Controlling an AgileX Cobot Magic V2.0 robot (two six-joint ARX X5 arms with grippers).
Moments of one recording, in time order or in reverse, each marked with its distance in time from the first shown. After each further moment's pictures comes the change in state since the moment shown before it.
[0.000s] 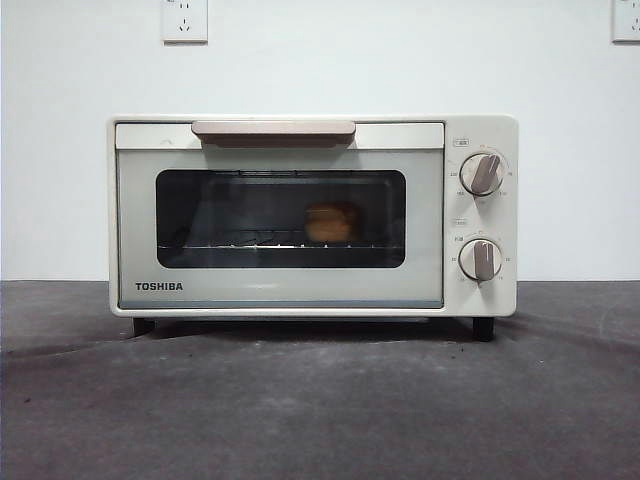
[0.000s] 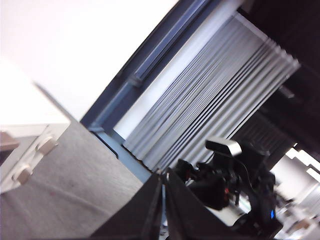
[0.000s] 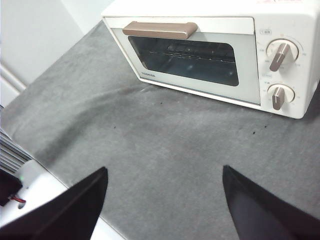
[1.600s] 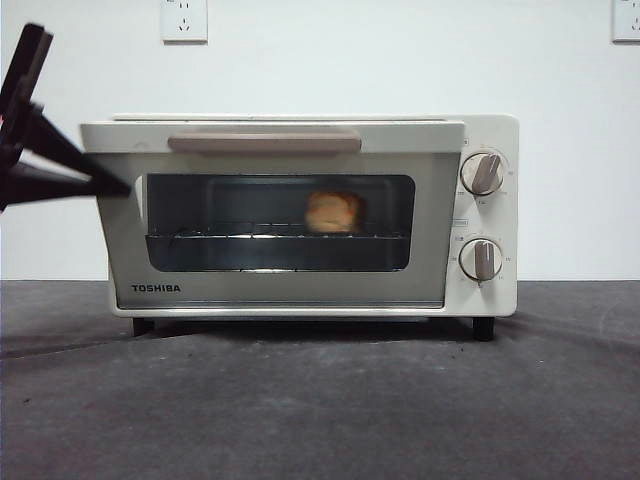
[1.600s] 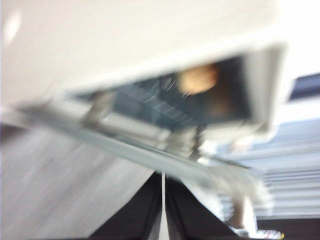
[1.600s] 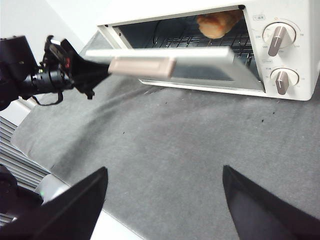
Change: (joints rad) left arm 0.000 0.758 -0.001 -0.072 -0.288 0.133; right arm 0.000 0.000 0.000 0.000 0.000 0.146
